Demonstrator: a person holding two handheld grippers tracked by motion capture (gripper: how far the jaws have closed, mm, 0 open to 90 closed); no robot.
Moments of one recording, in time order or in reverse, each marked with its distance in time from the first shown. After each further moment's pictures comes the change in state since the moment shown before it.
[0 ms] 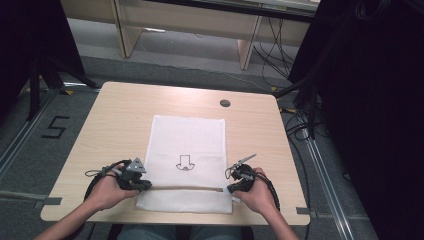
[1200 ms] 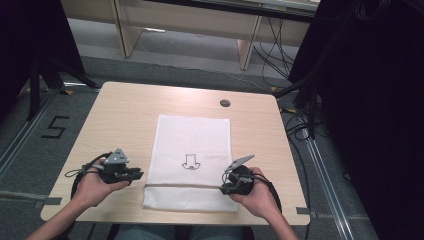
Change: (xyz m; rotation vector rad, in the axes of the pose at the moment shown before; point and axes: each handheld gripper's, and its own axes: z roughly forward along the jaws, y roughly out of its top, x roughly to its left) left arm 0.015 -0.009 -0.025 -0.192 0.017 -0.109; right arm 0.023 0.004 -0.024 -0.073 0.052 -0.118
